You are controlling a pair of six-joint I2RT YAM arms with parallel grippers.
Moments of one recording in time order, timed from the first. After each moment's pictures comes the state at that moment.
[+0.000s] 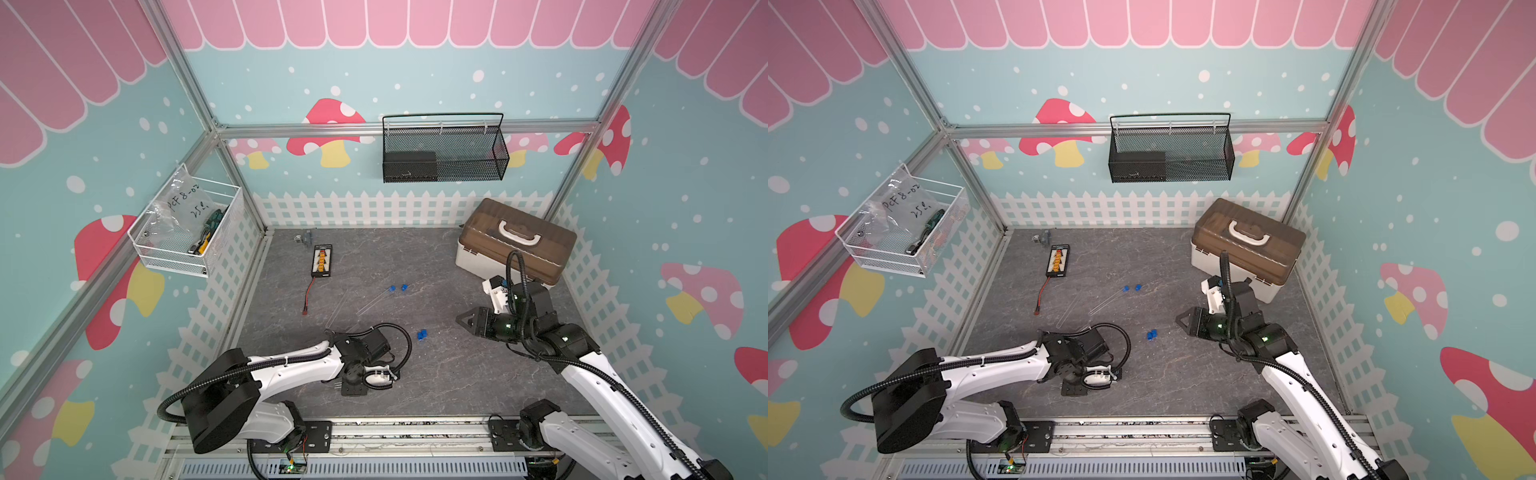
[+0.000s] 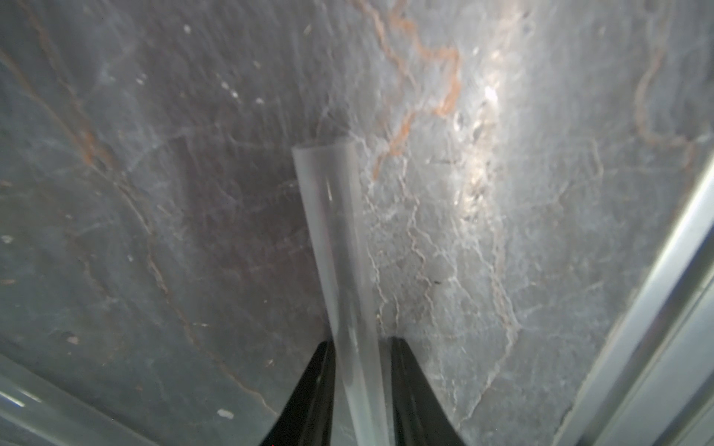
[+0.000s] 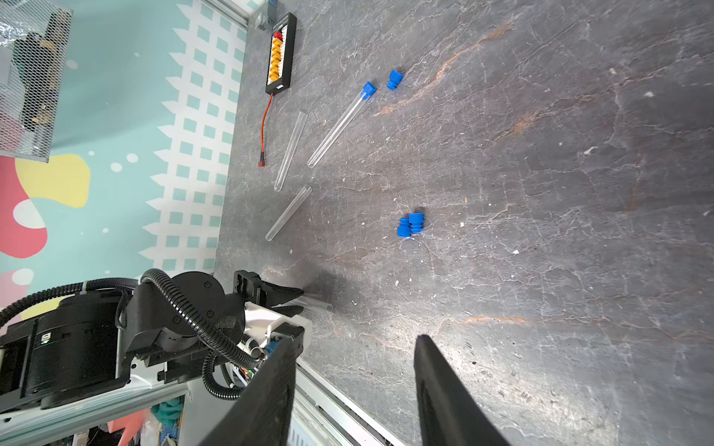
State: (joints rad) left arm -0.91 1.38 0.68 -0.79 -0.03 0.63; right arm 0.39 0.87 0.82 -0.68 -0.44 0.61
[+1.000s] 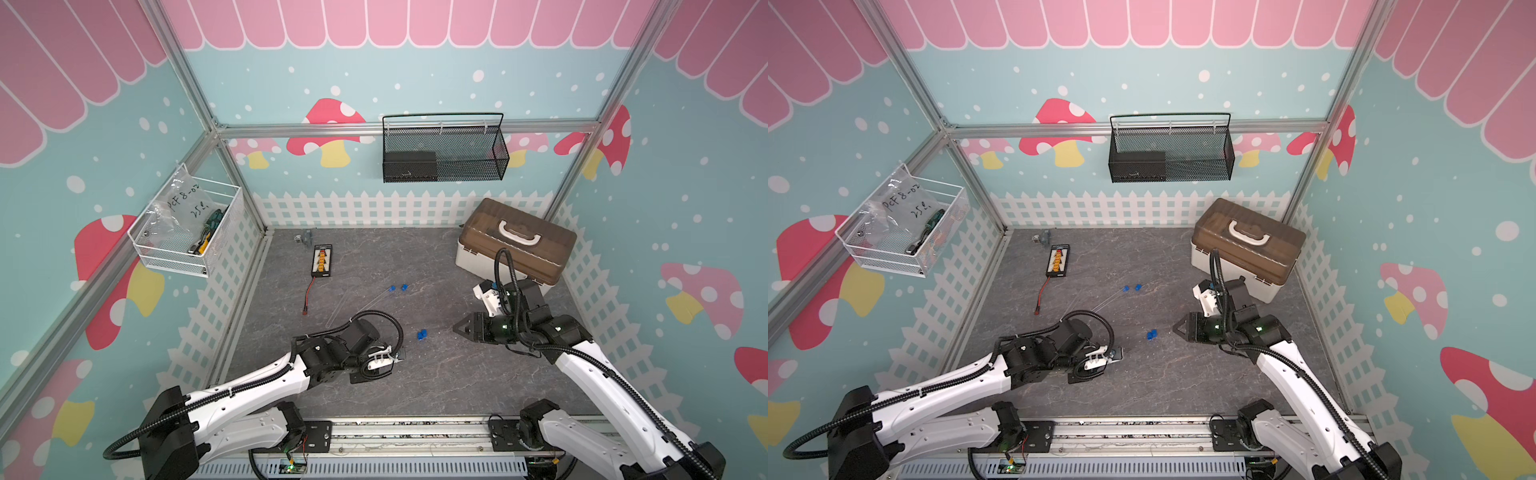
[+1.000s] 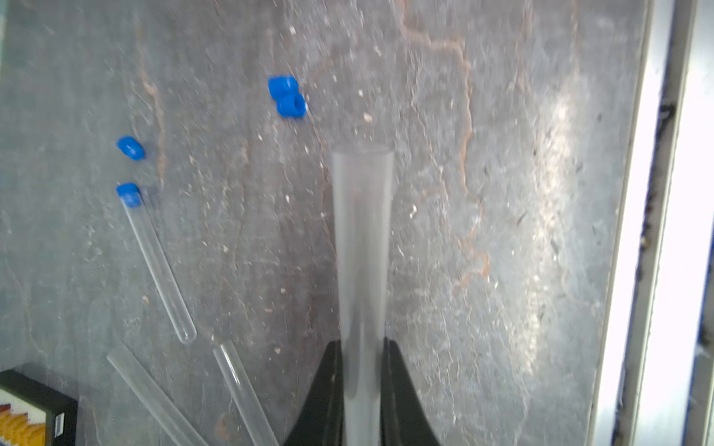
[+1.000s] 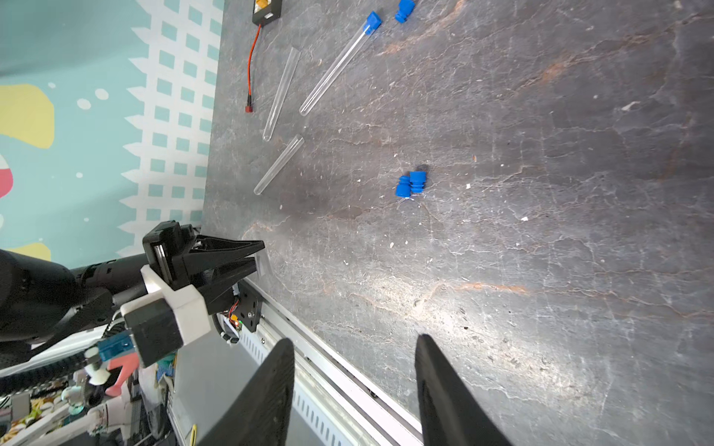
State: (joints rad) left arm -0.91 1.06 0.68 -0.58 0.03 0.56; right arm 0.39 0.97 0.89 -0.80 -0.53 0.47
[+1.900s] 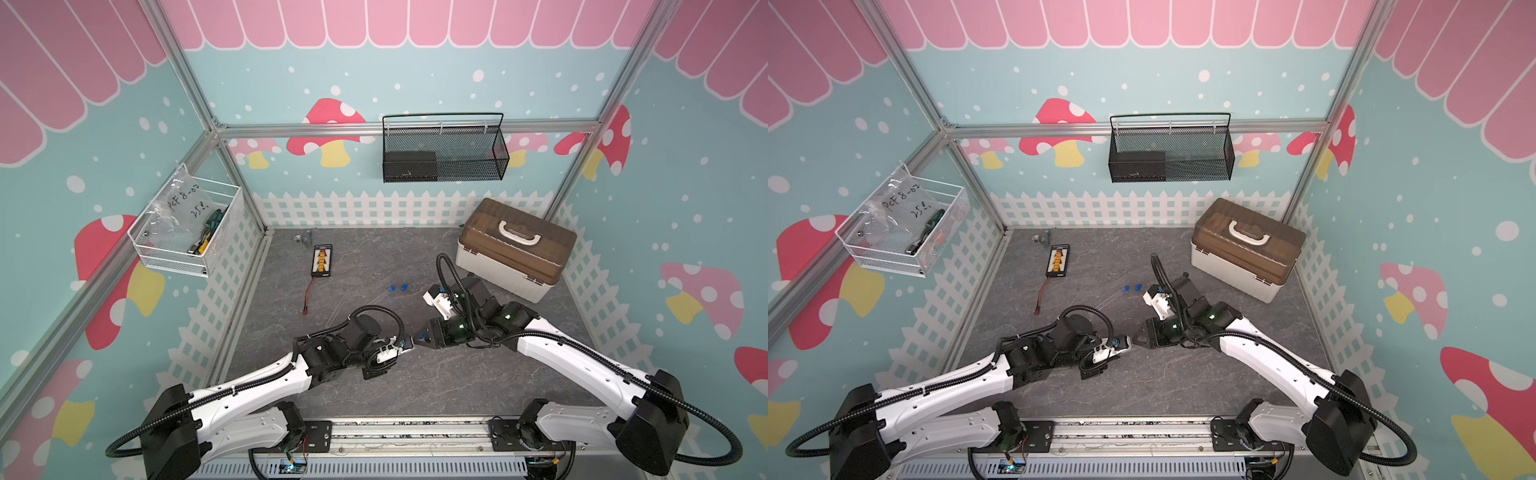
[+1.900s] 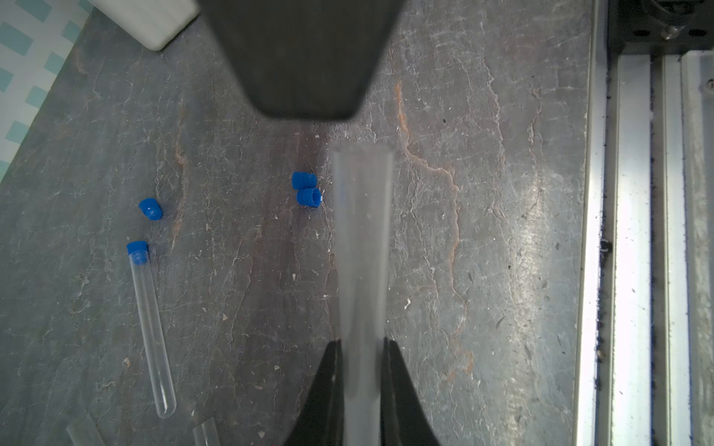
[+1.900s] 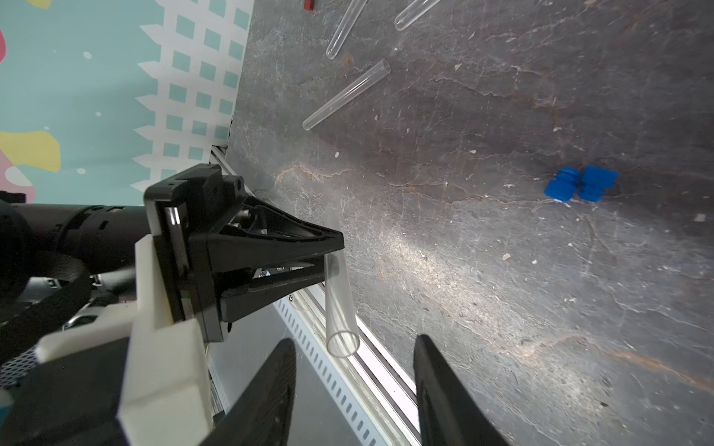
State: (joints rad) left arm -0.91 1.08 0.68 -0.41 0.13 0.44; right arm 0.73 1.24 0.96 -0.62 -0.53 0.56
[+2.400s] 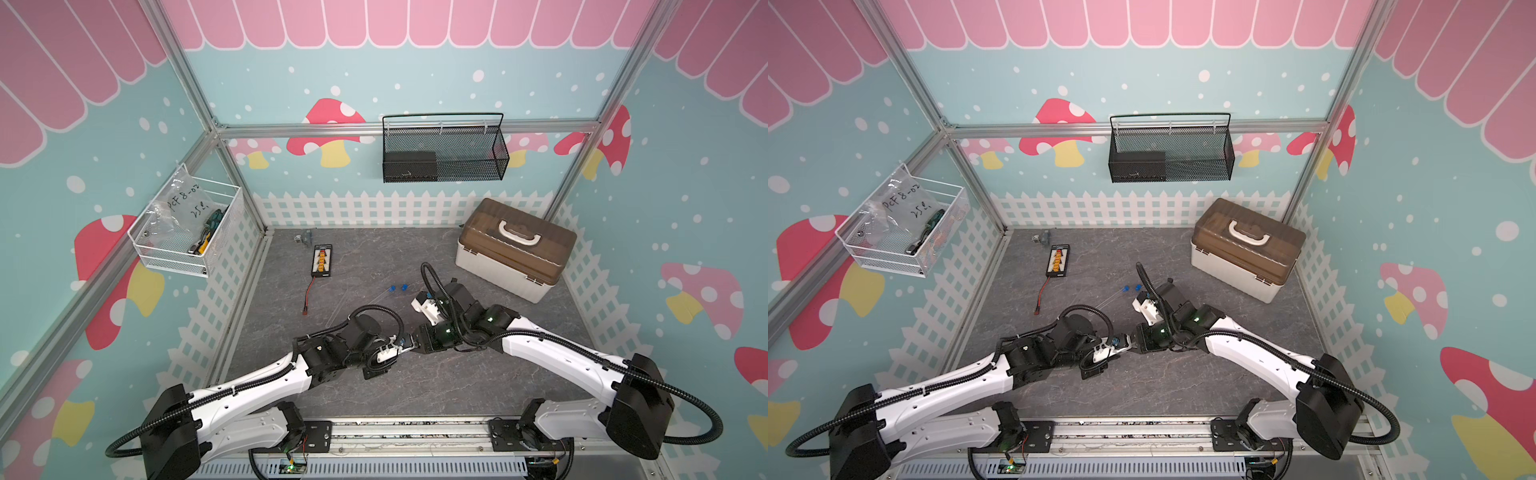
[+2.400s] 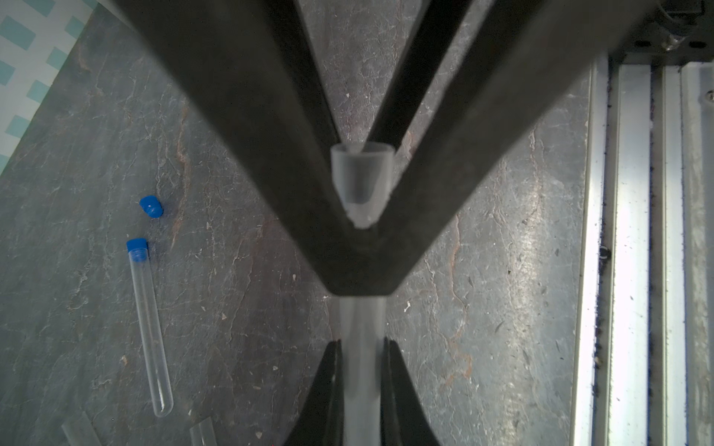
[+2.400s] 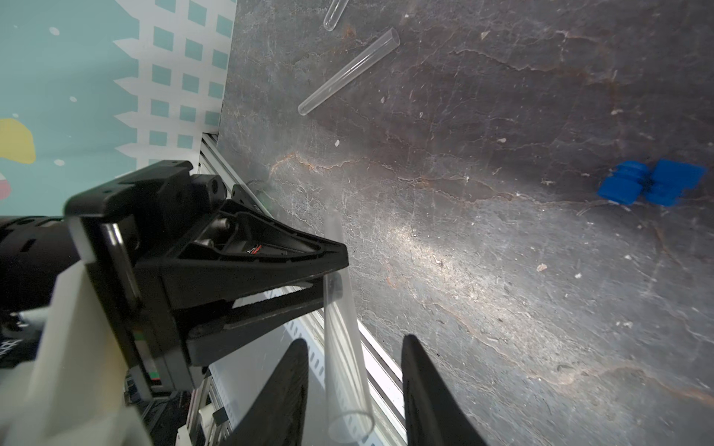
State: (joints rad) left arm -0.91 1.08 0.68 -0.41 0.12 0.42; right arm 0.81 1.31 0.95 -0.53 -0.51 0.61
